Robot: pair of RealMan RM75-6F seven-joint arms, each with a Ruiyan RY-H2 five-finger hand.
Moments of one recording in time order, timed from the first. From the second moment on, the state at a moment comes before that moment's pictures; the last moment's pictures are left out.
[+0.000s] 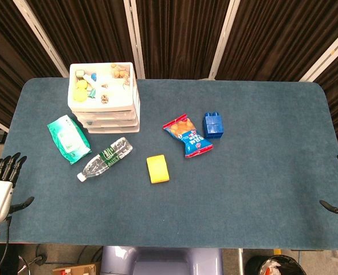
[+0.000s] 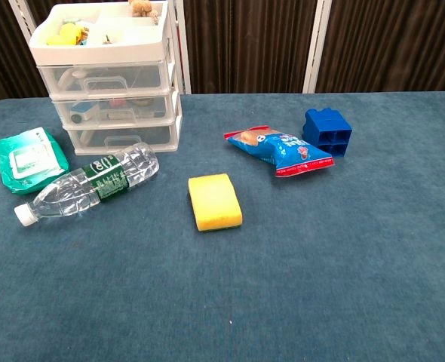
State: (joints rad) left arm -0.11 -1.15 -0.04 -1.65 1.51 1.50 0.15; right arm 0.11 -0.98 0.03 -1.29 -1.59 1.51 0.68
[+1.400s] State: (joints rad) left arm -0.41 -1.27 -0.35 -1.92 0.75 1.10 0.03; right arm 0.12 -0.96 0.02 -1.30 -1.59 1.47 0.73
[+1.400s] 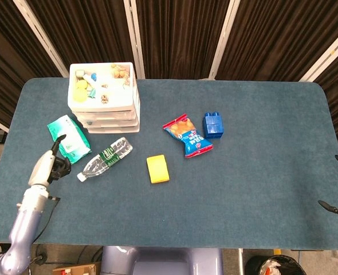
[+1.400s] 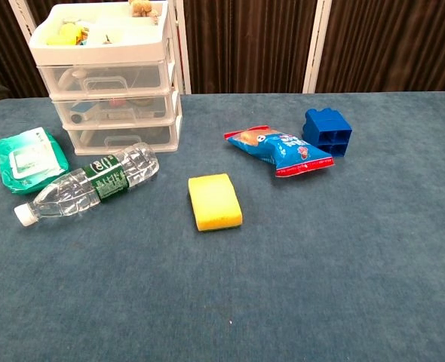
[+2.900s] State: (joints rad) left arm -0.84 -1.62 -0.52 -1.41 0.18 0.84 0.04; right arm 0.13 -0.95 0.02 -1.30 -1.59 1.46 0.81
